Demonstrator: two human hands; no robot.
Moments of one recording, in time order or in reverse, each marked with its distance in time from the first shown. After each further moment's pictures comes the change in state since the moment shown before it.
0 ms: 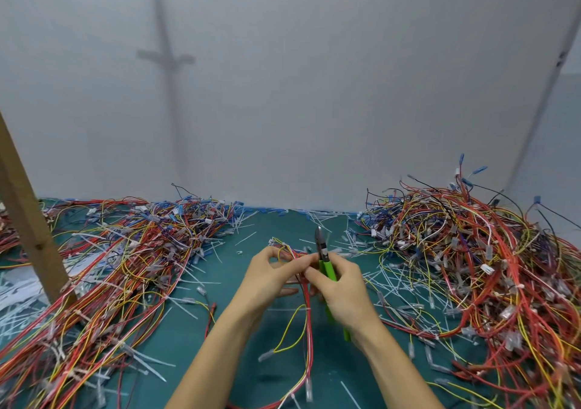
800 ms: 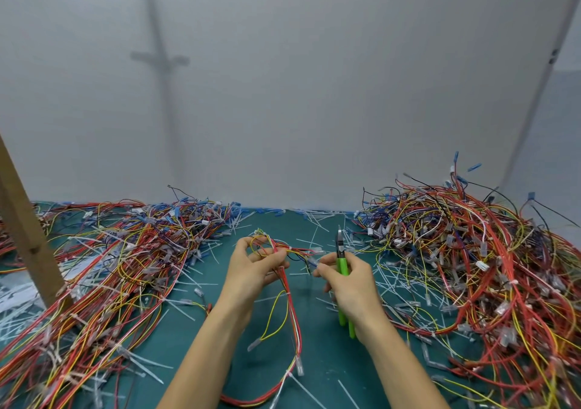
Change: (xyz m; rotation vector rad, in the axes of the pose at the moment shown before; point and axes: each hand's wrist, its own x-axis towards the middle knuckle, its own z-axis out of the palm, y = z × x) left_hand 0.011 -0.007 -0.011 -0.288 0.178 0.094; right_hand 0.005 -0.001 -0.012 -0.050 0.184 0.211
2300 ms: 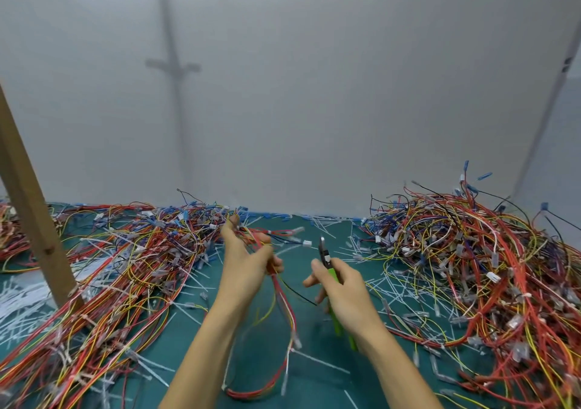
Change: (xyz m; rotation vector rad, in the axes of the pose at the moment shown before) left_hand -0.005 0.027 -0.001 0.127 0.122 0.208; right_hand -0.006 -0.002 0.010 -0.069 -0.185 -0.075
